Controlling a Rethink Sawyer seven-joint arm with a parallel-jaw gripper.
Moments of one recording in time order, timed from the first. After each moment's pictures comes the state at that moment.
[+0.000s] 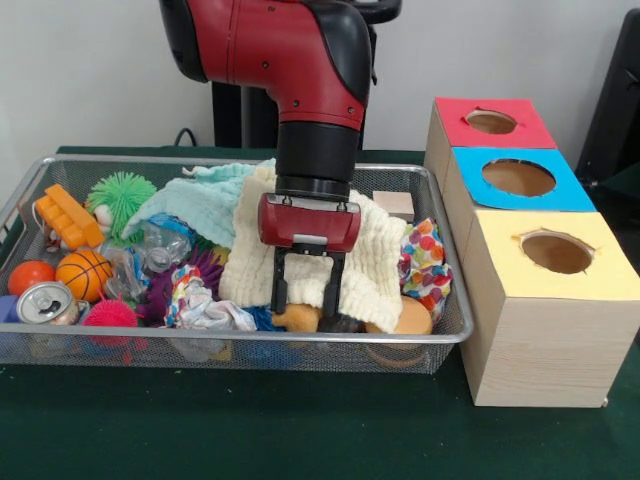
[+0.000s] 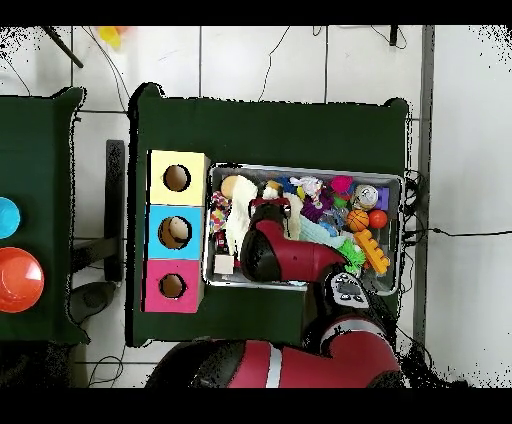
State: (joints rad) arm -0.27 -0.39 -0.04 1.71 -0.21 -0.38 1.57
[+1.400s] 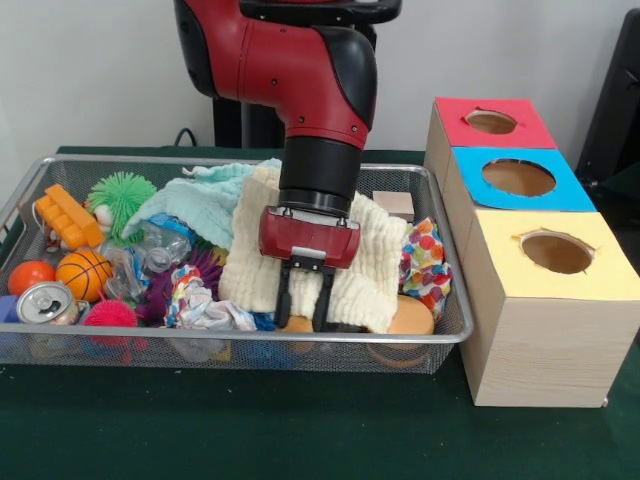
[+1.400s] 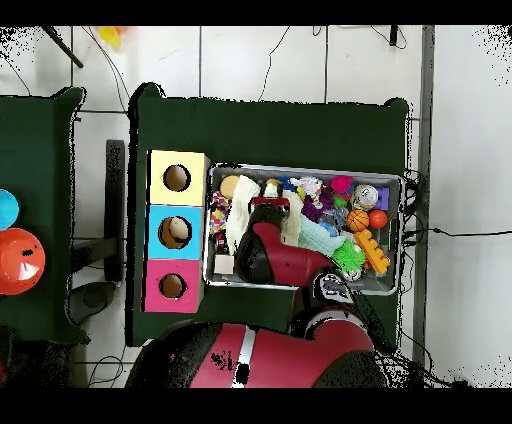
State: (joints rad) arm -0.21 -0.31 -0.10 1.71 -0.09 -0.56 1.57
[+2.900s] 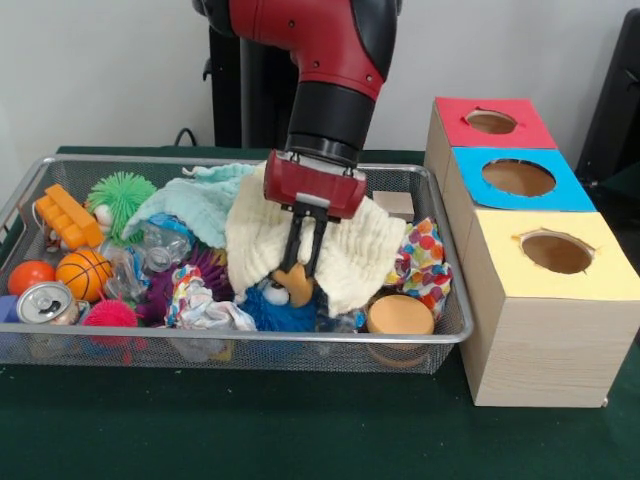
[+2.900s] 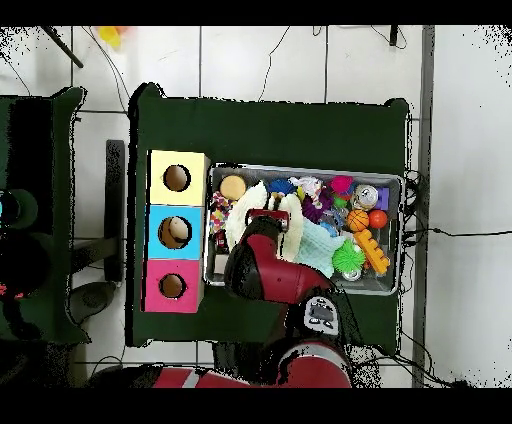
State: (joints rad) arm -0.11 -0.43 -0.20 1.84 0.00 -0.47 1.57
